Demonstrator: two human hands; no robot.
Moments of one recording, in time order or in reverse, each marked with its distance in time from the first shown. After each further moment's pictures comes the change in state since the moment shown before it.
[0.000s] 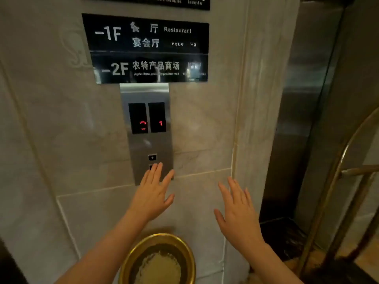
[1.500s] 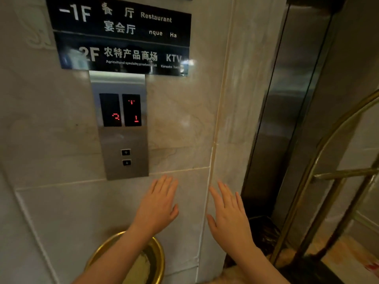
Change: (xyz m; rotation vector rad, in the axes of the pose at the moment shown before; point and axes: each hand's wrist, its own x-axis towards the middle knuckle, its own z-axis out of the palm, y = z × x) left_hand 0.005 0.126 0.020 -0.019 0.015 0.058; right_hand -0.015 0.081 -0.012 -0.085 -0.022 -0.041
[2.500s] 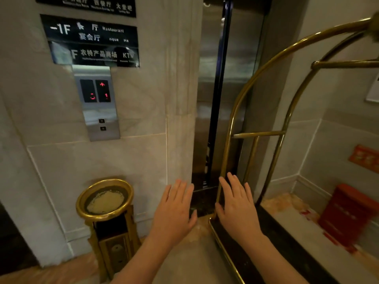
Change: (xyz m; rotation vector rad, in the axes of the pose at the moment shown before) left_hand -0.247 0.382 -0.189 -0.110 0.034 0.016; right_hand -0.356 0.127 -0.243 -0.022 0.049 0.135
